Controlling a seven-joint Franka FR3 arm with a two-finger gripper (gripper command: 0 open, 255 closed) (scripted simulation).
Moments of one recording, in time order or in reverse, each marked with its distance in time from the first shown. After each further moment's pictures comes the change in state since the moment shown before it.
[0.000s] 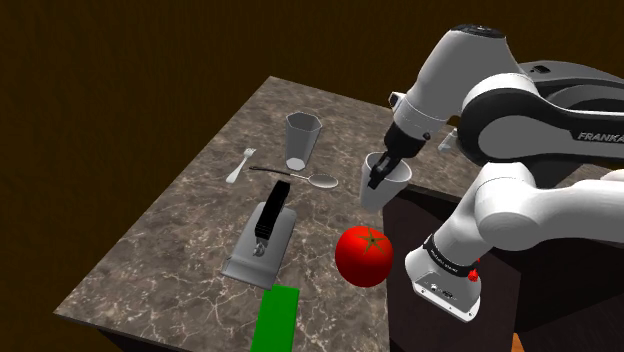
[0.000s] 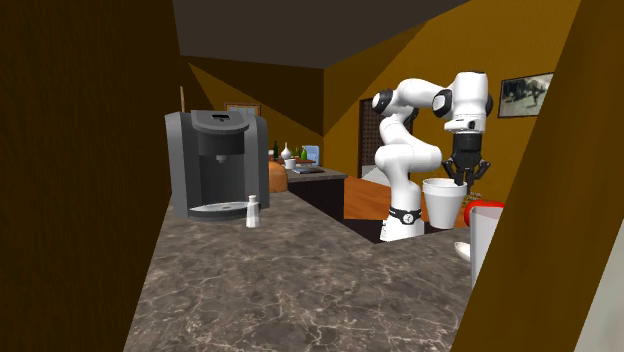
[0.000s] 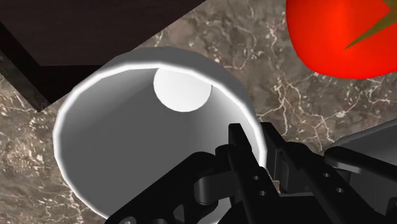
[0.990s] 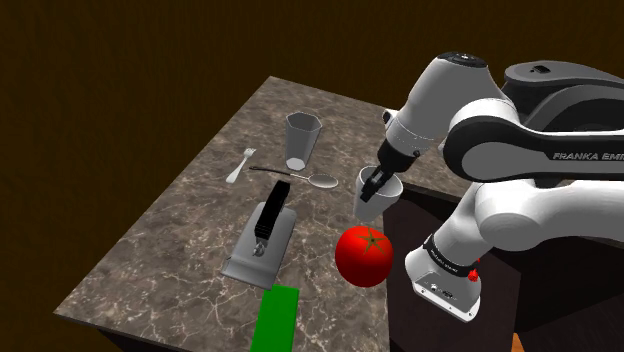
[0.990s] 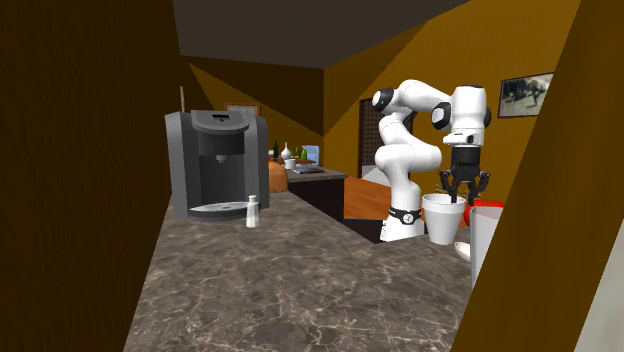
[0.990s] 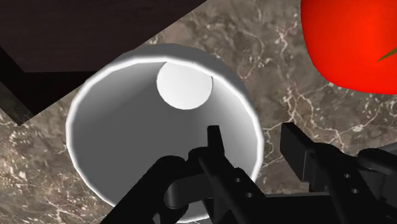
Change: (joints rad) arm 0.020 0.027 0.031 -0.089 0.033 0.114 0.005
